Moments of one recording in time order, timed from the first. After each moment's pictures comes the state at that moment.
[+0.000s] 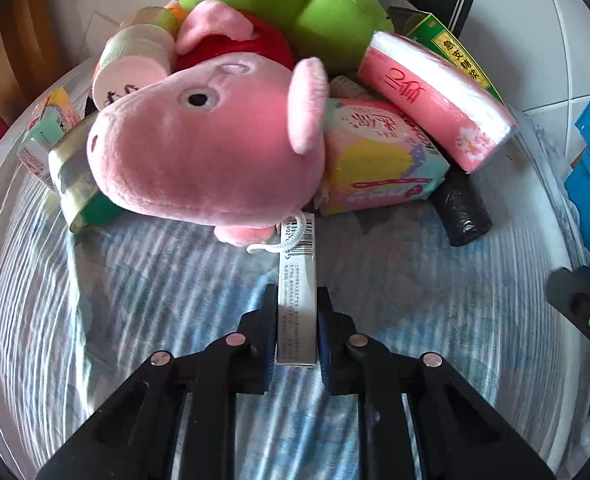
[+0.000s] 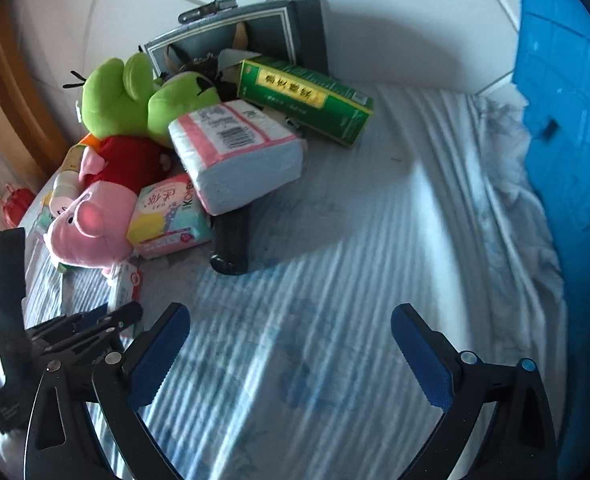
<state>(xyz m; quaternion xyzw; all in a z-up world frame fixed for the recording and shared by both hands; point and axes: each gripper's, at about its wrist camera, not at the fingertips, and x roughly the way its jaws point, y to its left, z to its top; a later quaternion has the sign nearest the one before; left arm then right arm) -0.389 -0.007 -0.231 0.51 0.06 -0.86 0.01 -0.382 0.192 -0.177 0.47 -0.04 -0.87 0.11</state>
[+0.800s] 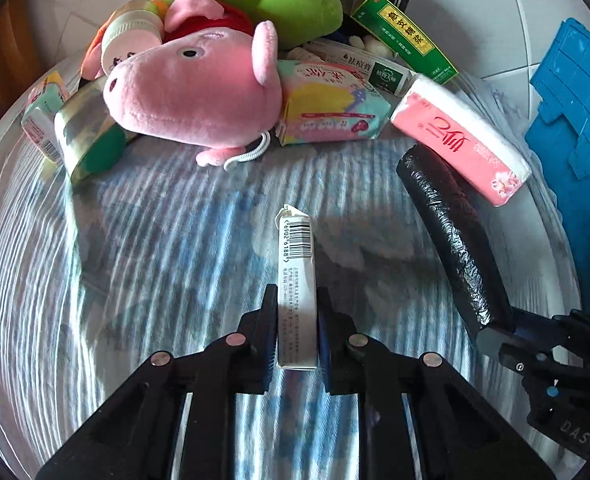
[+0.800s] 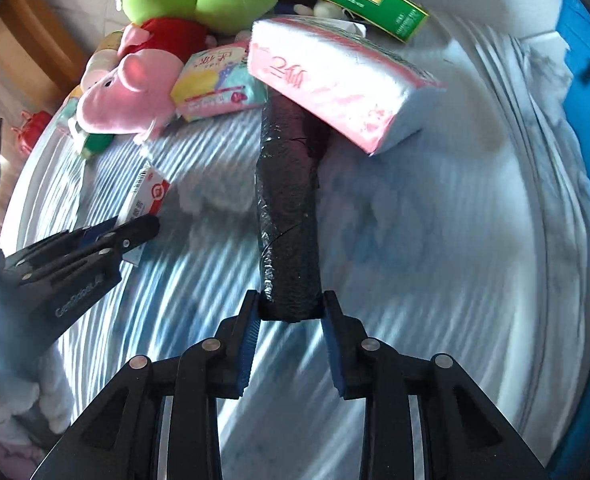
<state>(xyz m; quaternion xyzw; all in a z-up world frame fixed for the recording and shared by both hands) -0.320 0.008 -0.228 0.53 0.04 -0.85 -0.05 -0.305 0.178 -0.203 0.58 0.00 -0.80 0.16</state>
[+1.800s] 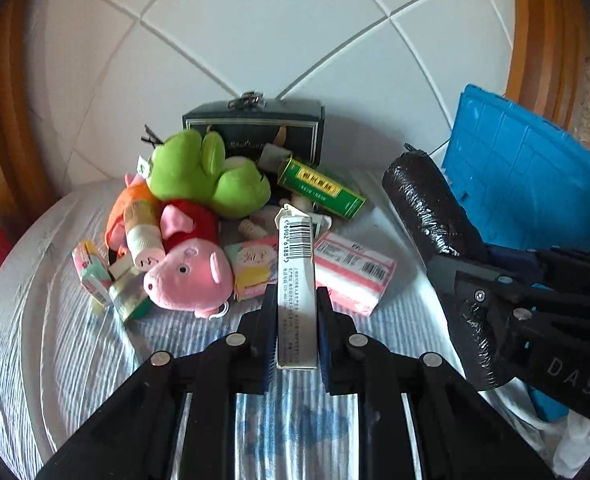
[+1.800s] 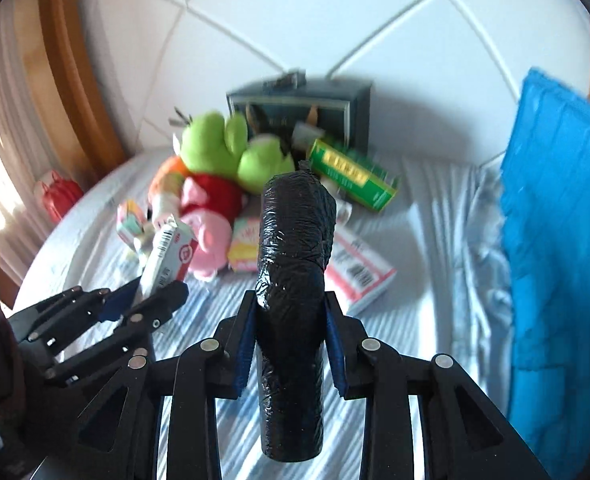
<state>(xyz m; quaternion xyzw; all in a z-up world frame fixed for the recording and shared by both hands) -0.289 0.049 -0.052 0.34 -0.01 -0.93 -0.10 -0.277 0.183 -0.034 0.39 0.00 -0.91 0.14</state>
